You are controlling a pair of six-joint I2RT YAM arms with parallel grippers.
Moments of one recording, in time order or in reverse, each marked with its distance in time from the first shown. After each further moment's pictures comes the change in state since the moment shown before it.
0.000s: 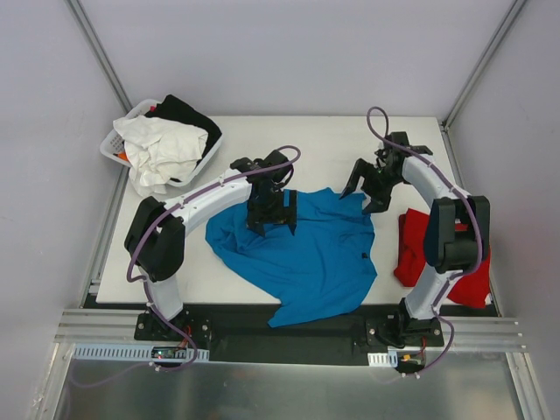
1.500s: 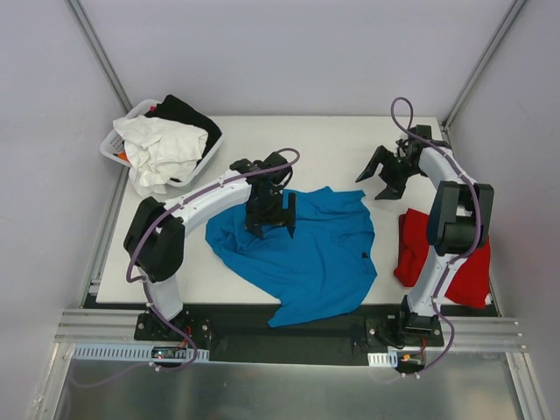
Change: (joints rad) left arm 0.000 -0.002 -0.013 -0.008 0.007 0.002; right arm -0.169 0.137 0.136 0.076 -0.085 -0.059
